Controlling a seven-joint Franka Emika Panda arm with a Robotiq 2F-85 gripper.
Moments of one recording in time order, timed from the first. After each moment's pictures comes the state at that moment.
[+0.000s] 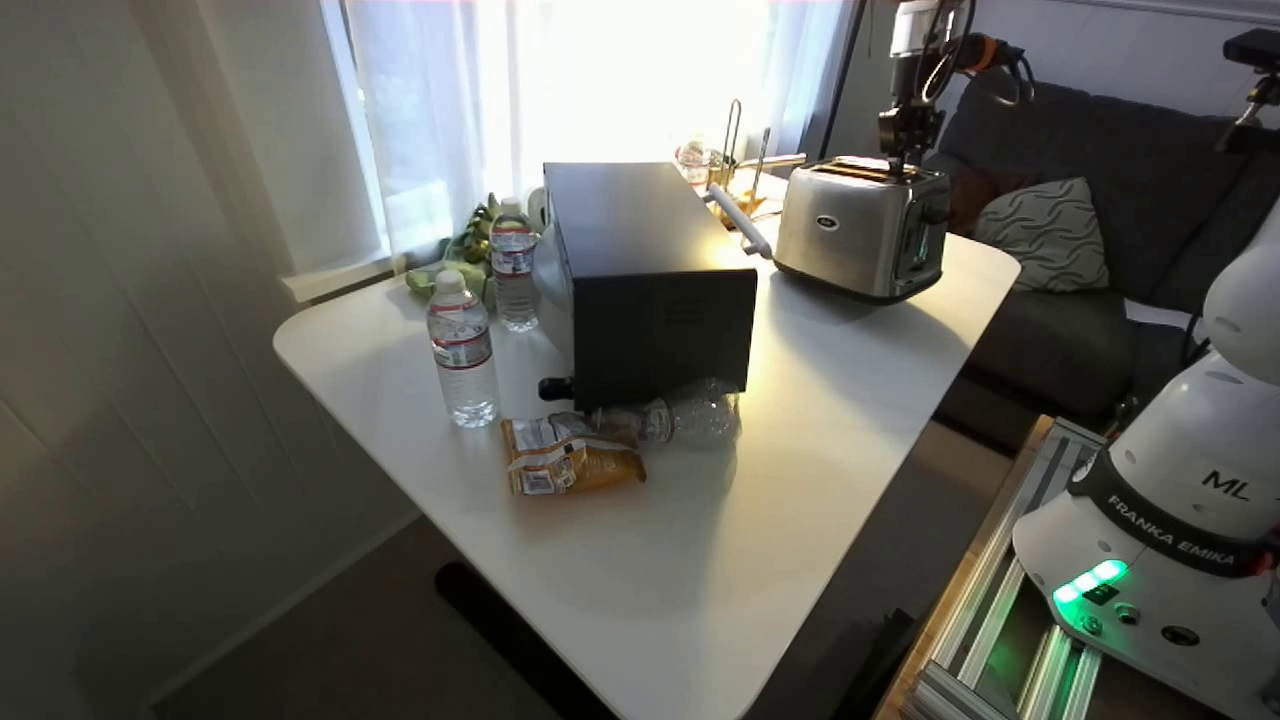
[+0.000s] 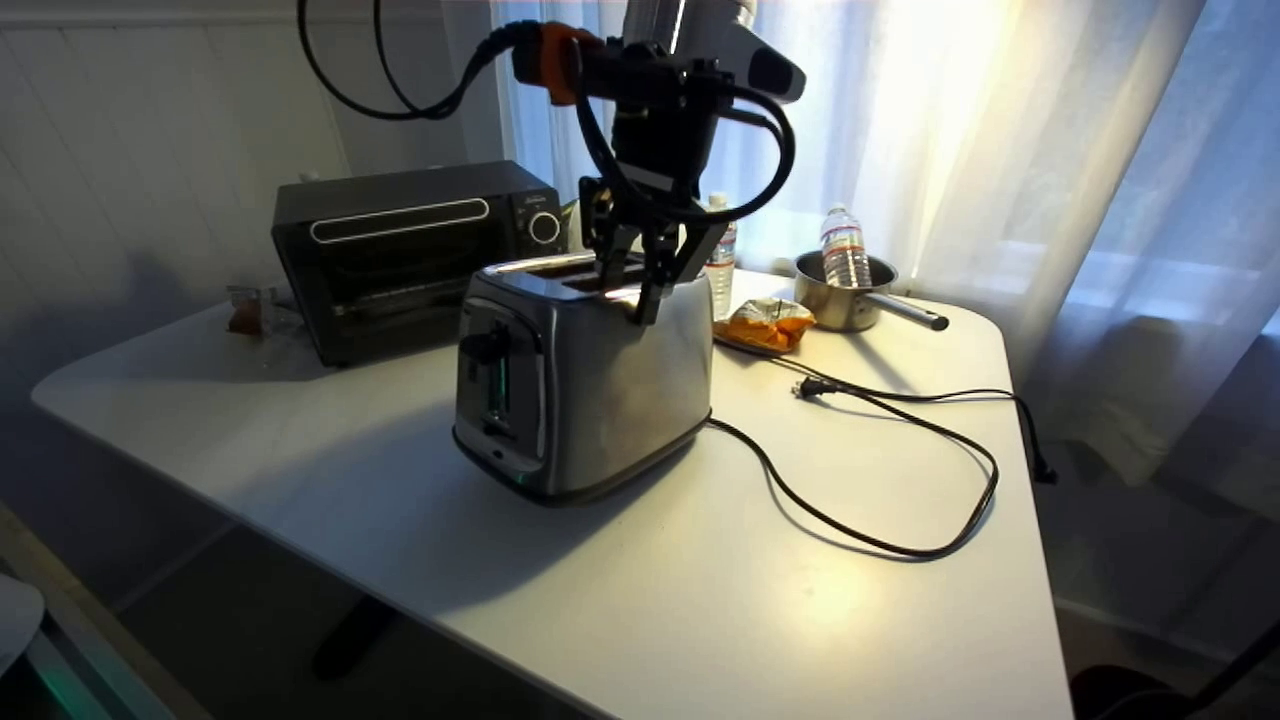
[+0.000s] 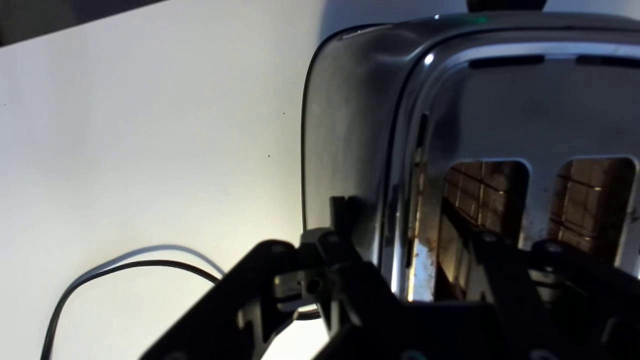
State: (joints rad) arm -0.43 0.32 -0.27 -1.76 -0.02 1.82 -0.45
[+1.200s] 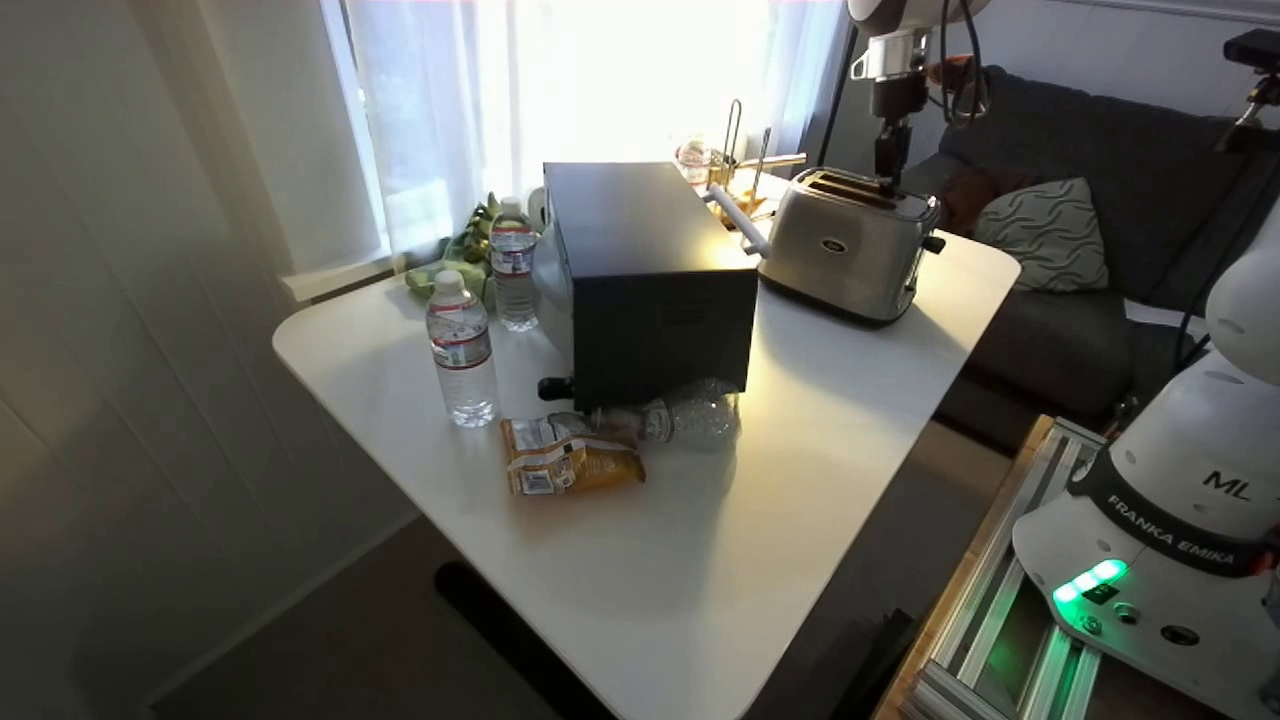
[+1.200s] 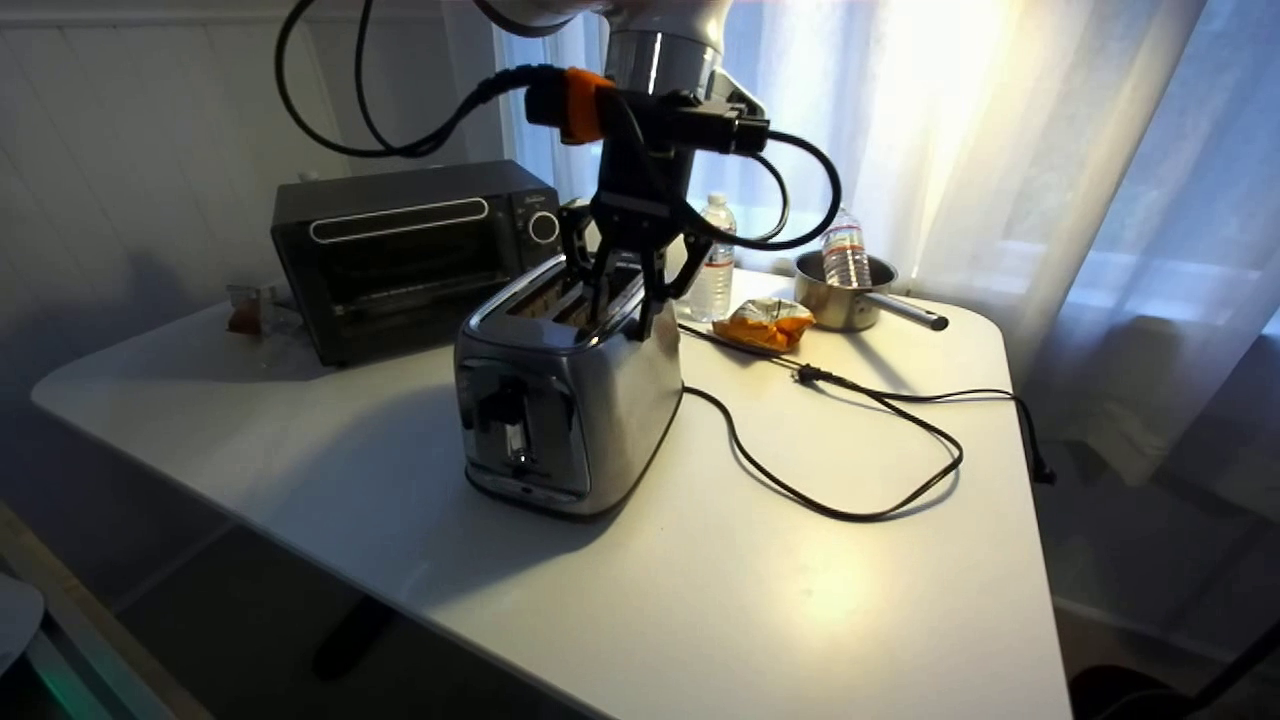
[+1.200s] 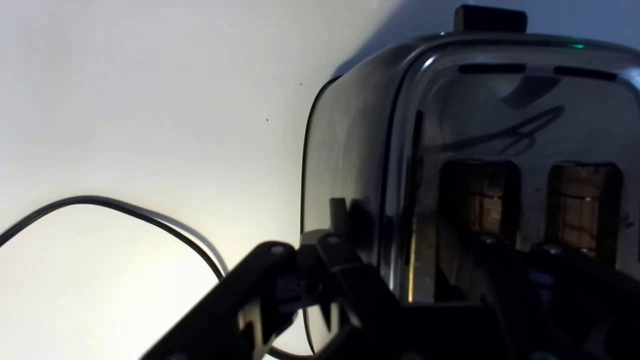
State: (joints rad) arm -0.41 0.33 -0.22 -1.81 -0.11 1.90 -0.75
